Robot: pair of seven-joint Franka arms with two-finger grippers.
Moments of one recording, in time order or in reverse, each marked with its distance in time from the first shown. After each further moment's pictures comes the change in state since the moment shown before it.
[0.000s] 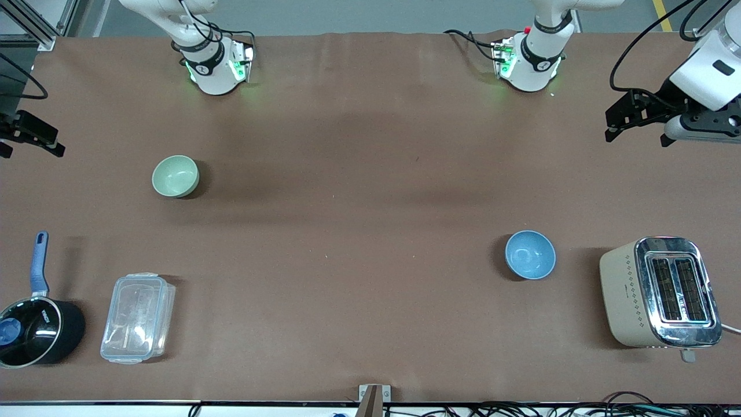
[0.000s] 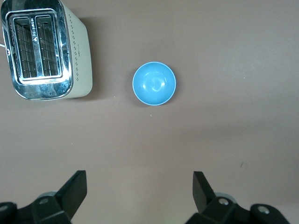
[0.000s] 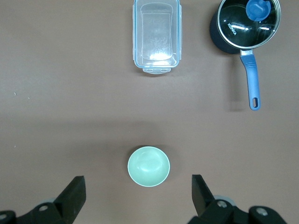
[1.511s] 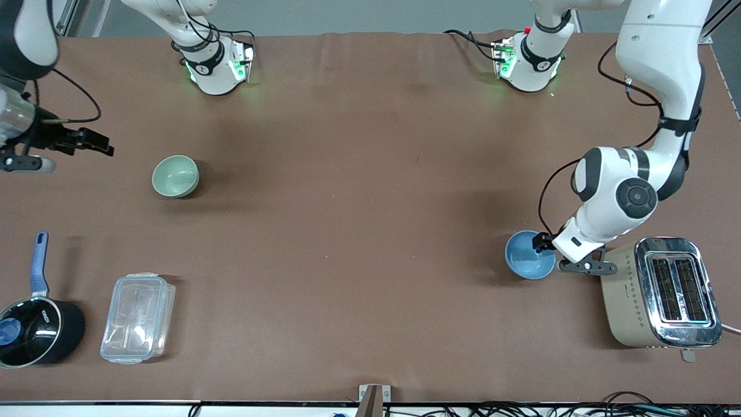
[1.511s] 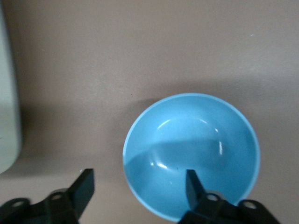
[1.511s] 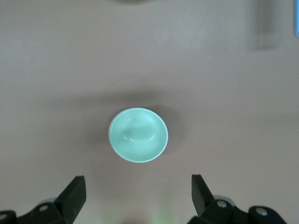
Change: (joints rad) left arm 0.034 0.536 0.011 -0.335 0.042 0.866 0.000; right arm -0.114 -0.135 -0.004 -0.577 0.000 0.272 -0.054
